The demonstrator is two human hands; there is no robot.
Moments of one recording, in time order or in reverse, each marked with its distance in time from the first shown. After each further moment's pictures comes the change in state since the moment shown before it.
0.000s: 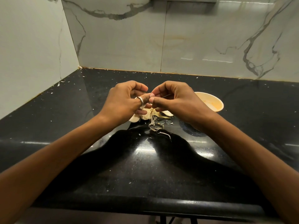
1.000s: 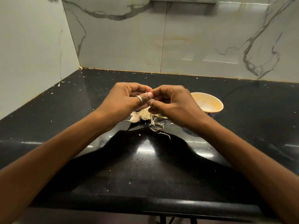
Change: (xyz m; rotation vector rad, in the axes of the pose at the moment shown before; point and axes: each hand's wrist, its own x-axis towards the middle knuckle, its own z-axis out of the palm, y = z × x) left_hand -0.002 0.007 -0.005 -0.206 -0.072 -0.087; right_hand 0.002 0.010 0.011 -0.058 0.021 -0.078
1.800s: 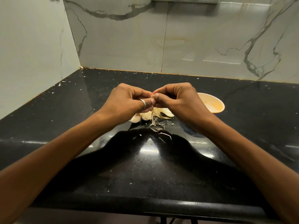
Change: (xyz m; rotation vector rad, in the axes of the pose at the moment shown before) left_hand -0.001 -0.002 -0.002 0.196 -0.031 0.040; right_hand 0.004 0.005 -0.008 -0.057 0.093 -0.013
